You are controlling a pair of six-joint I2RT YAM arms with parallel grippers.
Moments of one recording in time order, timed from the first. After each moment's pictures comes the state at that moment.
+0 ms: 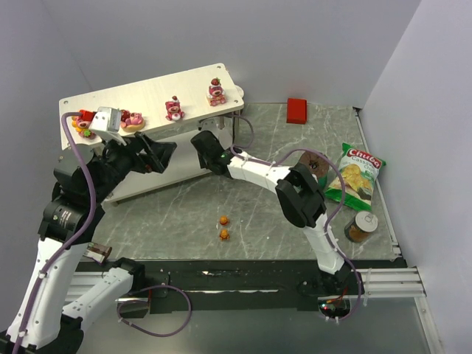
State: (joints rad) left arm -0.34 0.80 1.28 -0.51 0.15 -0.37; right arm 0.84 2.20 1.77 -0.29 0.42 0.38
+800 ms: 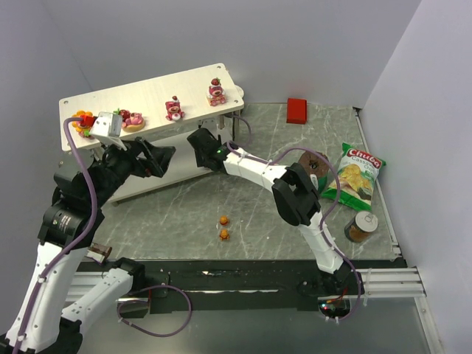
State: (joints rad) left arm -0.34 0.77 1.25 -0.52 0.13 -0.33; right arm 0.84 2.28 1.94 -0.44 0.46 0.45
